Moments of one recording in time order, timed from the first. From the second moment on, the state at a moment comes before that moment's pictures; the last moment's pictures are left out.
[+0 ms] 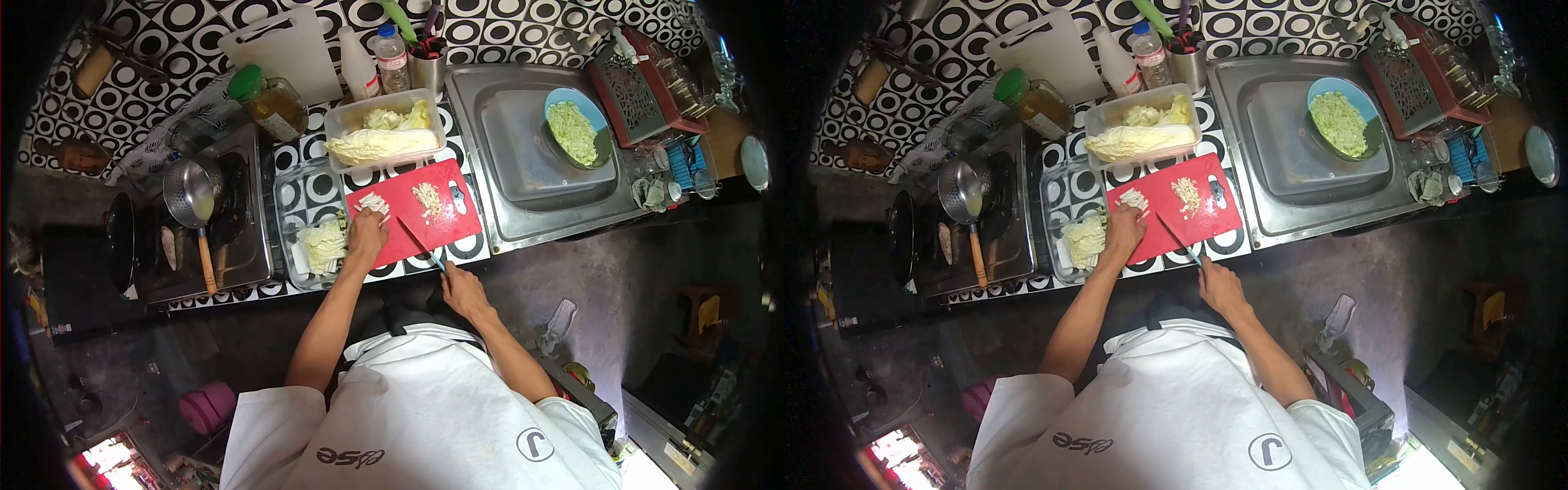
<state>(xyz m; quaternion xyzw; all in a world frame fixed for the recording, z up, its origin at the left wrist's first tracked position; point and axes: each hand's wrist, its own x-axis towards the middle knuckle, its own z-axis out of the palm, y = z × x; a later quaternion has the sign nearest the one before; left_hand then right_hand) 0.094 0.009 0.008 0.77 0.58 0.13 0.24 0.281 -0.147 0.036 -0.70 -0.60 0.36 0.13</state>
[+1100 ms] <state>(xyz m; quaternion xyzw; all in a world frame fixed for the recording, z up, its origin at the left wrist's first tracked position) 0.135 -0.014 -0.014 0.71 0.54 0.24 0.38 0.274 -0.166 0.051 -0.71 -0.61 0.34 0.09</state>
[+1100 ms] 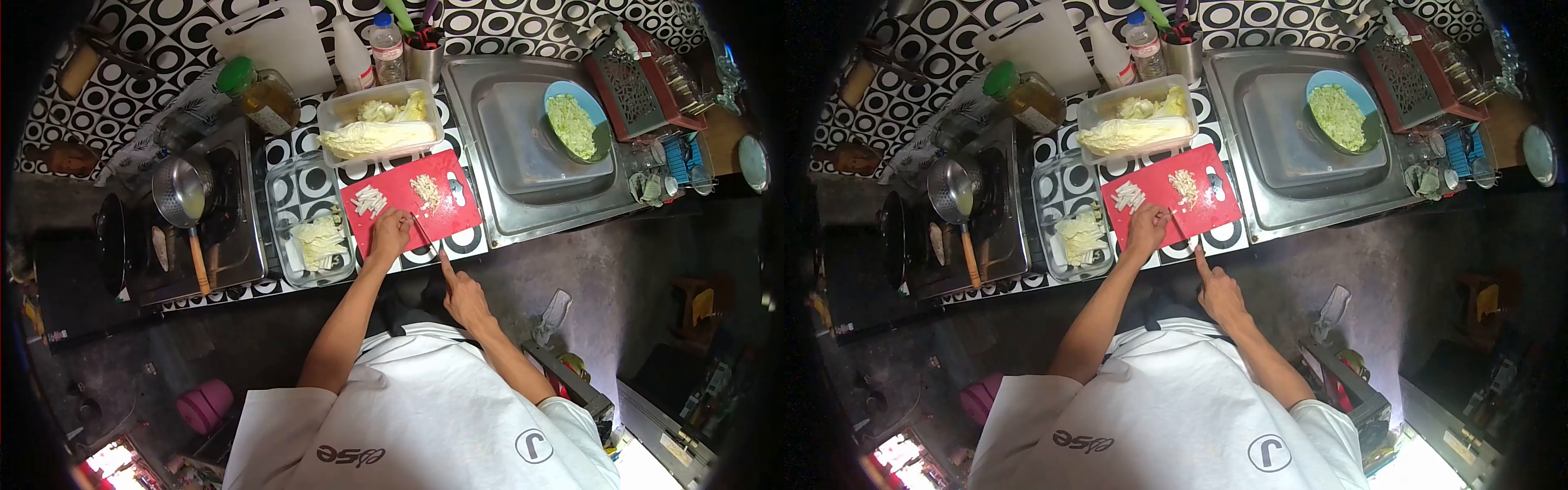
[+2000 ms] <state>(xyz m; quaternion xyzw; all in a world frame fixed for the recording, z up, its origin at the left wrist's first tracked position) 0.131 -0.018 -0.020 0.68 0.55 0.29 0.39 0.278 -0.151 0.028 -0.70 -0.63 0.30 0.16</state>
